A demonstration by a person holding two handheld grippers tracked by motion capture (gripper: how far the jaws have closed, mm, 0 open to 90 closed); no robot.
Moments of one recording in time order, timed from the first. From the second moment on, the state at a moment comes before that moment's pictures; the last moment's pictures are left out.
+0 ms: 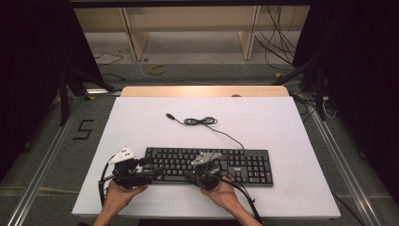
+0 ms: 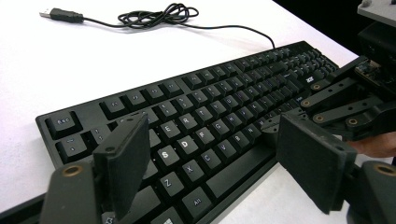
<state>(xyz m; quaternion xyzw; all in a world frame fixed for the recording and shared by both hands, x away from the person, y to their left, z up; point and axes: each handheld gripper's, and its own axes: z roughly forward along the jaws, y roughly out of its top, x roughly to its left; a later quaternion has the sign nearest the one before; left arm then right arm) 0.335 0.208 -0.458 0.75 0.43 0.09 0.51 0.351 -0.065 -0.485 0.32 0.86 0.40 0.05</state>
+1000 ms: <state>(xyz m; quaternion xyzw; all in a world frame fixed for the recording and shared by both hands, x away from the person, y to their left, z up) 0.336 0.210 -0.459 0.74 0.43 0.09 0.50 0.357 -0.081 -0.464 0.33 0.83 0.45 0.04</state>
